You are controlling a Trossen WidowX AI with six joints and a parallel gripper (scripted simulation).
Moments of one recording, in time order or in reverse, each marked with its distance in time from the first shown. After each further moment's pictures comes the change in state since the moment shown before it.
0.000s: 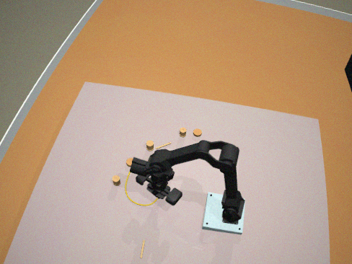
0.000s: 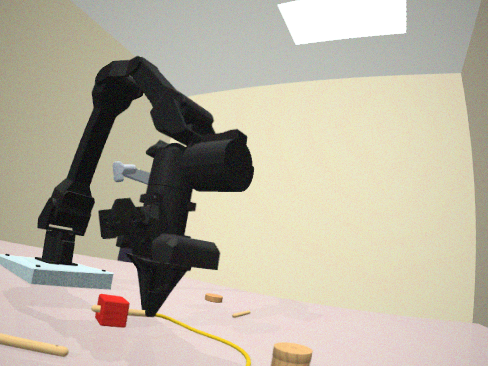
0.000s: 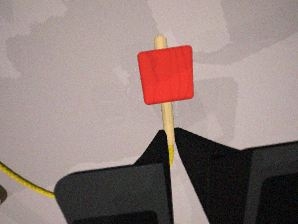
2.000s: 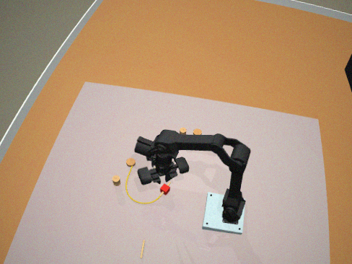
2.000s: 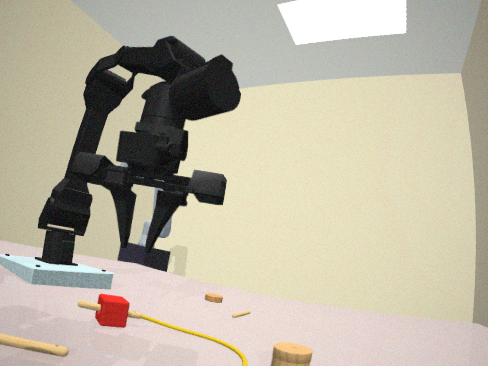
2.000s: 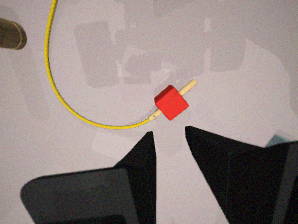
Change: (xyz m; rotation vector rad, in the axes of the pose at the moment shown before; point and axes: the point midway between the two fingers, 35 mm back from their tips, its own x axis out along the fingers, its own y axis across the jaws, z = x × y) arm -0.077 0.003 0.030 -0.988 -0.003 0.009
